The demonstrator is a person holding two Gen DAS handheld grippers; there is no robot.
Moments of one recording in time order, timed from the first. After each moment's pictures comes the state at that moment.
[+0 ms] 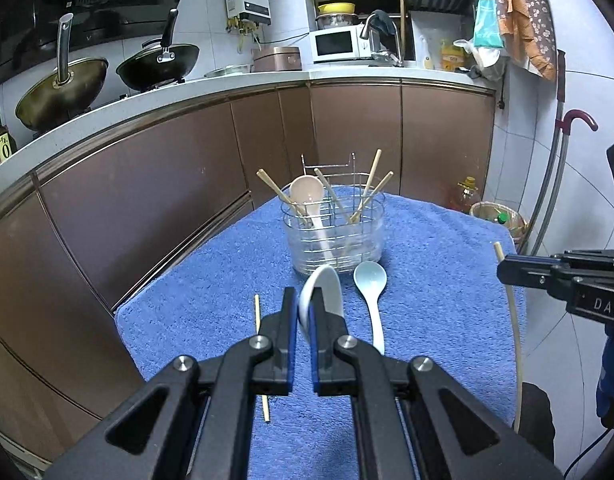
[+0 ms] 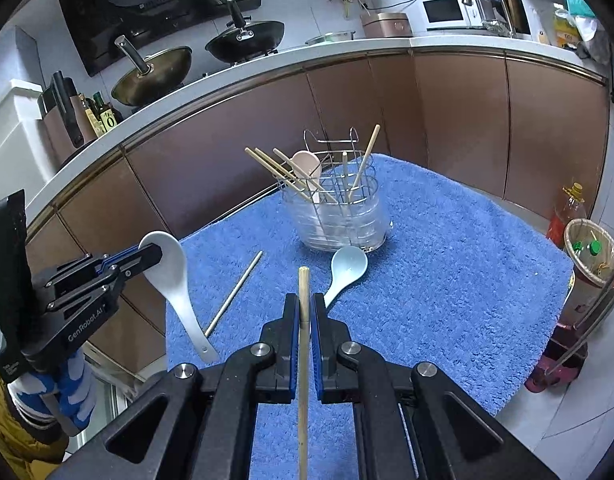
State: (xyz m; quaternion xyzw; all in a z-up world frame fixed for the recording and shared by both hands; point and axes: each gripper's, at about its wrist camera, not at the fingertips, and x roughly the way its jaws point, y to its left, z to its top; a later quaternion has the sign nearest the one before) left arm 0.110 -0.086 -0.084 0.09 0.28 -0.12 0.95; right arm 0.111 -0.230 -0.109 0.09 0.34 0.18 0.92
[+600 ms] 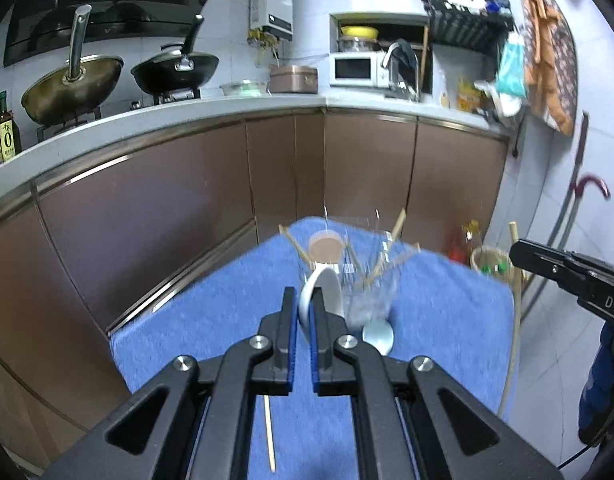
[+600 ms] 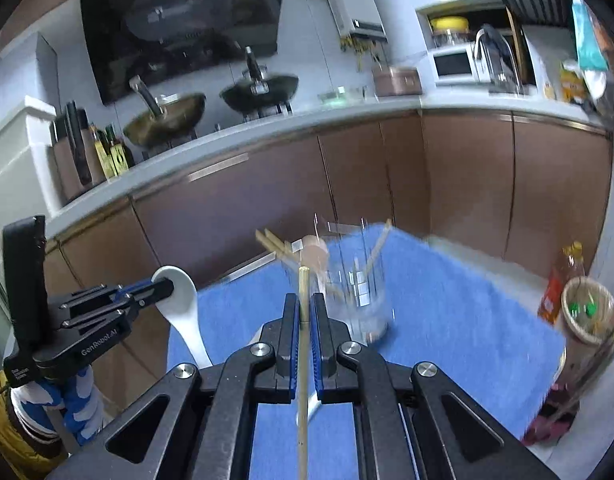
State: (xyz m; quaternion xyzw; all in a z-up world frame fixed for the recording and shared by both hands) left arm 0.164 -0.059 -0.031 0.03 0.25 -0.12 0.96; right arm 0.147 -0.225 -0.044 0.08 0.23 0.19 0.95
